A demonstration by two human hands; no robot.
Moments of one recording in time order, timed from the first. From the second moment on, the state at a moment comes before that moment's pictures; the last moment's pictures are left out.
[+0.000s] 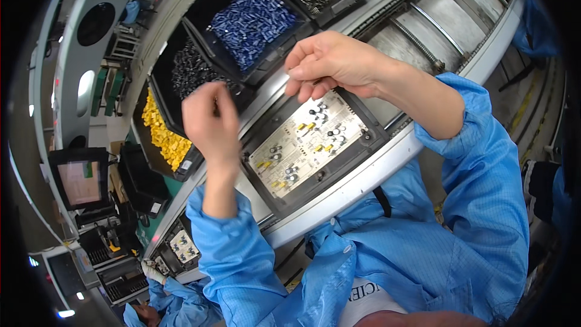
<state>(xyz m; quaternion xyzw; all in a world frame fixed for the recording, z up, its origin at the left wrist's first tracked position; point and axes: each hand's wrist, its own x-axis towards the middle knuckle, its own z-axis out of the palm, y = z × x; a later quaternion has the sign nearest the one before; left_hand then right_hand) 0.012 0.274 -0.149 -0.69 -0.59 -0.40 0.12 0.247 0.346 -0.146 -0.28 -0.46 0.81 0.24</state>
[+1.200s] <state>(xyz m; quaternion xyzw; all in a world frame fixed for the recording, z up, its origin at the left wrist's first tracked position) -0.042 0.213 -0.138 -0.70 -0.61 -0.37 0.01 0.288 0.279 -0.164 -0.50 -0.85 0.12 0.02</state>
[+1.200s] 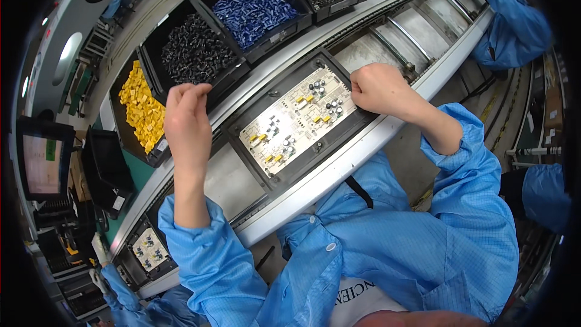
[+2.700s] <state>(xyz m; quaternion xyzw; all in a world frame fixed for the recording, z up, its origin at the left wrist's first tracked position) 0.013 0.204 -0.197 -0.67 -0.61 -0.36 -0.22 0.269 0.328 -0.166 -0.35 -0.44 0.80 0.20</state>
